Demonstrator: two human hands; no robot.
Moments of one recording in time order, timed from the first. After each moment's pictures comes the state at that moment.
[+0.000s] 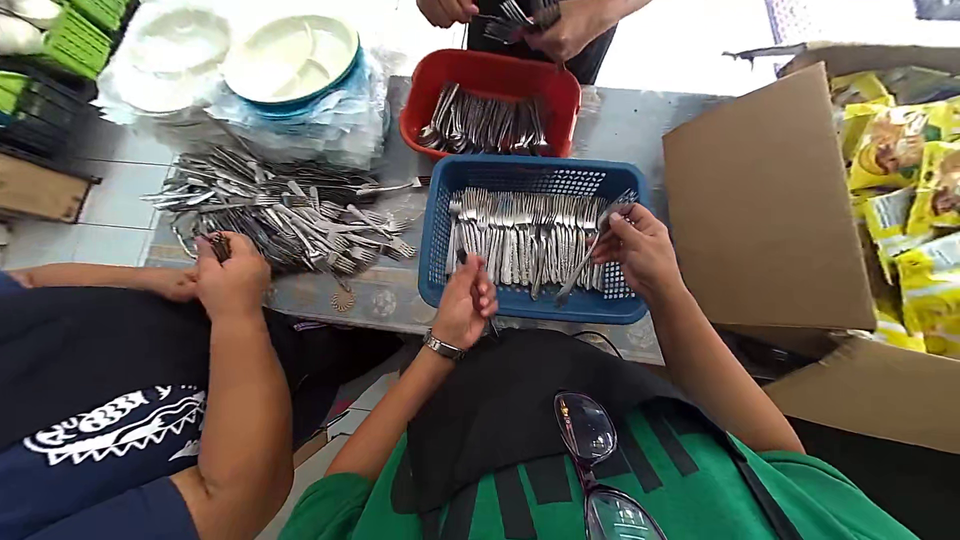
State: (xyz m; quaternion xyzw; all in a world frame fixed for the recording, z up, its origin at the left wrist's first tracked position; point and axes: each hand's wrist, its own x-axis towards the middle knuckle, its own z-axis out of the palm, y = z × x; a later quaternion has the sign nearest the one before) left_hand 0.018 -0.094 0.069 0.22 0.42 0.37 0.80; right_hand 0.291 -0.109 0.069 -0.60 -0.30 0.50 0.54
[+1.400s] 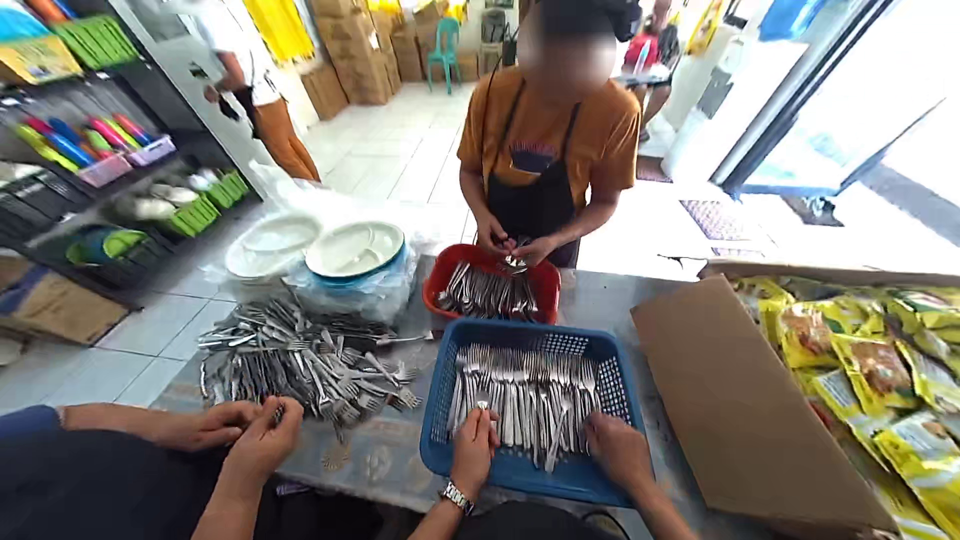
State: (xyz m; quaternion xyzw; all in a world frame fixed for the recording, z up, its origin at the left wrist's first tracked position) left_hand 0.031 -0.071 0.038 0.51 0.56 0.30 0.58; right_hand 0.283 -0.136 0.001 -0.78 -0.59 0.11 0.17
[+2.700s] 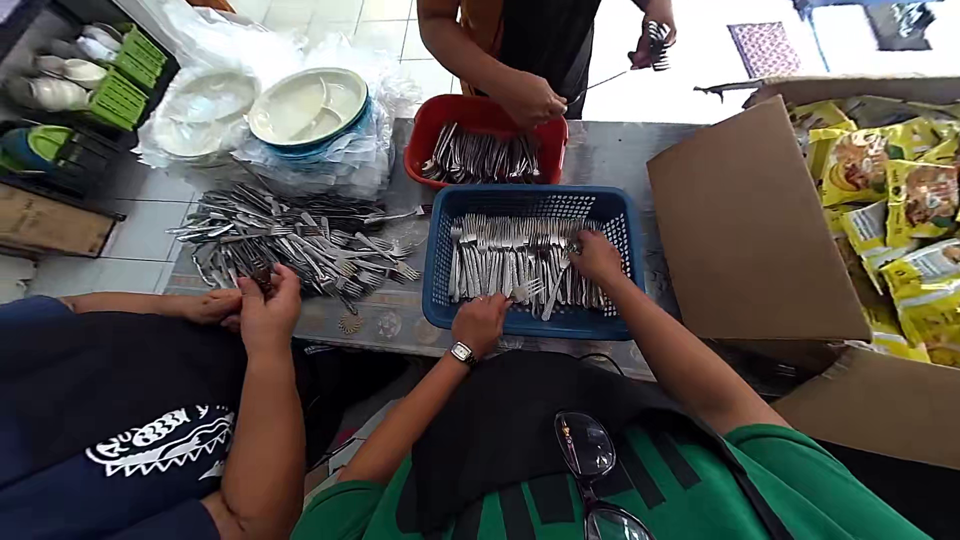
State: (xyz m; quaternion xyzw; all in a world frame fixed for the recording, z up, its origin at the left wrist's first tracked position) left_hand 0.017 -0.089 -0.009 0.87 0.42 0.19 0.17; right_hand 0.299 -0.046 -0.009 -0.81 -0.50 0.29 0.10
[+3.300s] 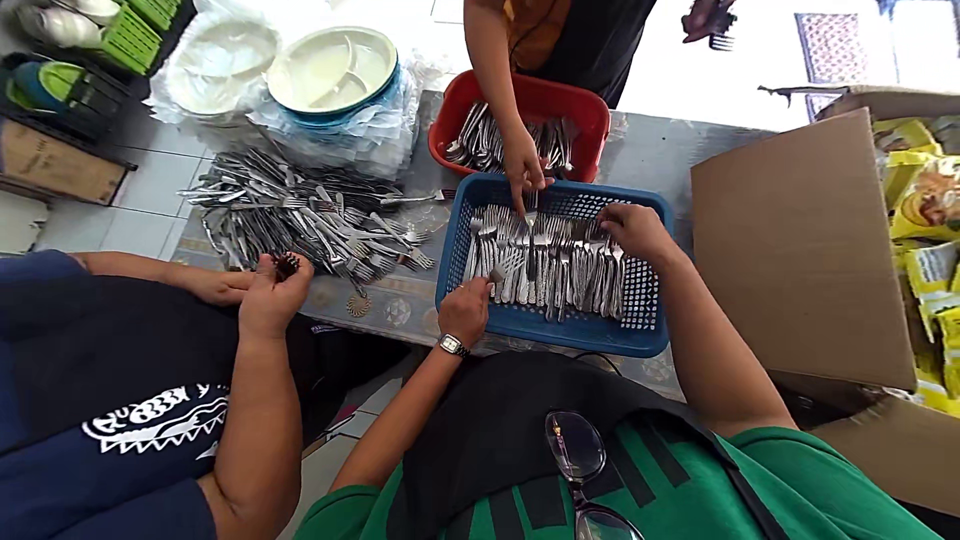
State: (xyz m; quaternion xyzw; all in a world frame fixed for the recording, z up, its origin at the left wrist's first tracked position) left_hand -0.010 -0.067 -0.014 0.80 0.53 0.25 0.13; right_hand 0.333 -0.001 0.034 -0.71 -0.63 0.30 0.13
